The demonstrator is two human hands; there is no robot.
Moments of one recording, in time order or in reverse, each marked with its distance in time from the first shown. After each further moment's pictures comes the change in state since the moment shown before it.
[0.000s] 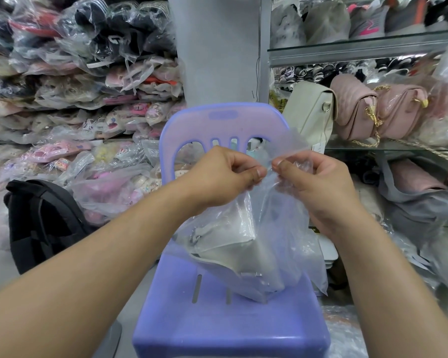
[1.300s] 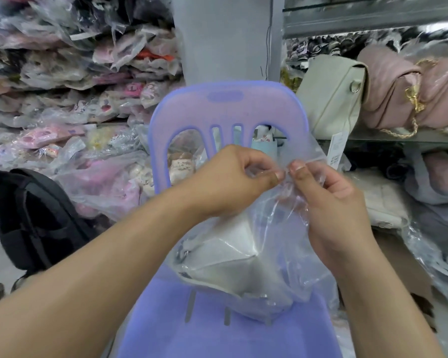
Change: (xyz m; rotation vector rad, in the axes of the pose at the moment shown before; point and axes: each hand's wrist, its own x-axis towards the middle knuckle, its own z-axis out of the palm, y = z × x) left_hand 0.036 -0.020 0.013 0.153 -0.067 0.026; right_hand 0.018 0.045 0.005 0.166 0.027 0.101
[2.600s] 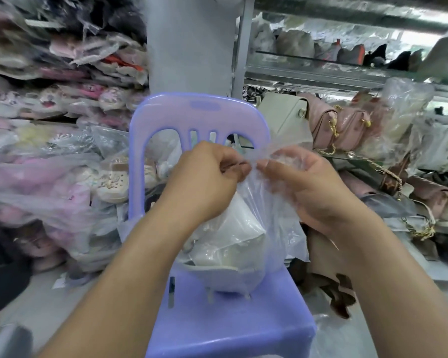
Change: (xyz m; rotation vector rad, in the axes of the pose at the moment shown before) left_hand -0.071 -0.026 -0.013 -0.082 0.248 0.178; right_hand -0.051 -0.031 0.027 -0.248 -0.090 -0.083
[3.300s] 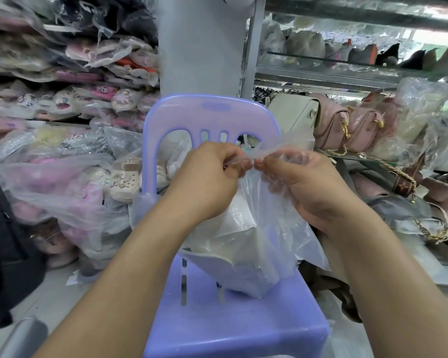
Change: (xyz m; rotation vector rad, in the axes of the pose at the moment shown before) left_hand 0.001 -0.012 -0.011 -0.016 0.001 0.016; right_hand 0.006 0.000 0.022 -0.094 -0.013 -0.003
